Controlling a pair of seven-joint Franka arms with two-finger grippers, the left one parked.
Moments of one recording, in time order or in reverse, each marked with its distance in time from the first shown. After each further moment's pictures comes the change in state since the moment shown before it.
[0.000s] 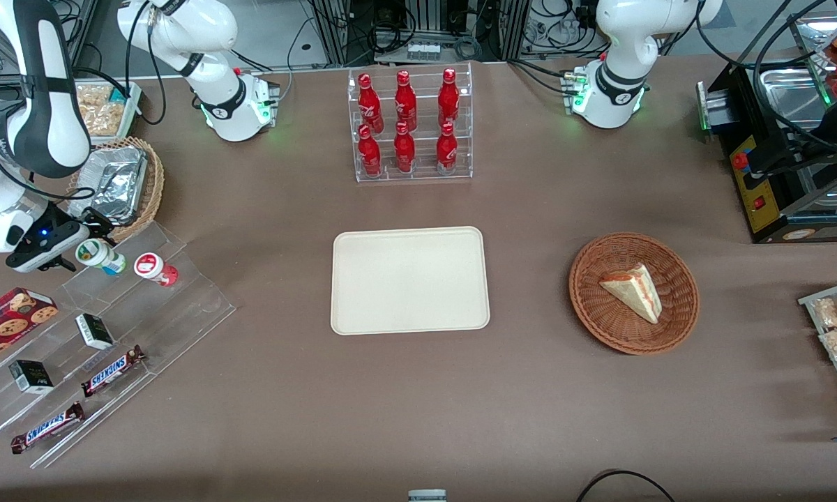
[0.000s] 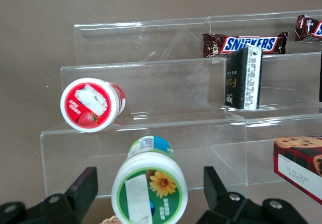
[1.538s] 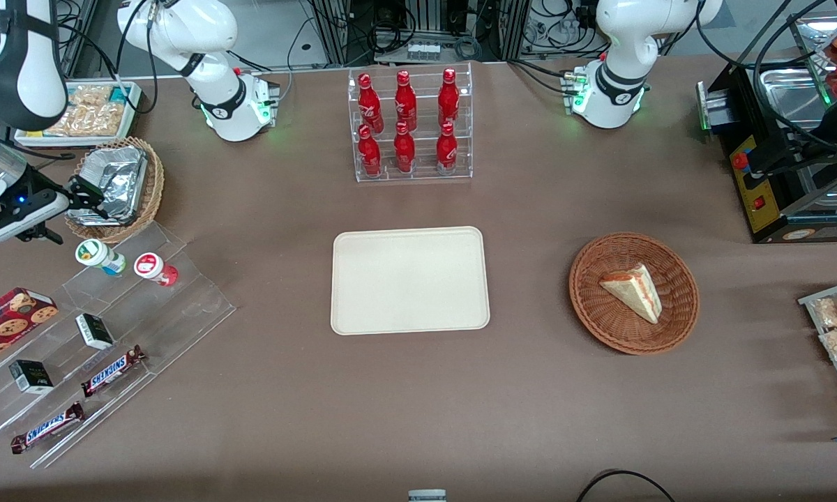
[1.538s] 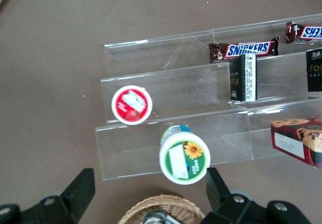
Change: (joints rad) arm 0.000 -0.159 0.022 0.009 0.000 -0.165 0.092
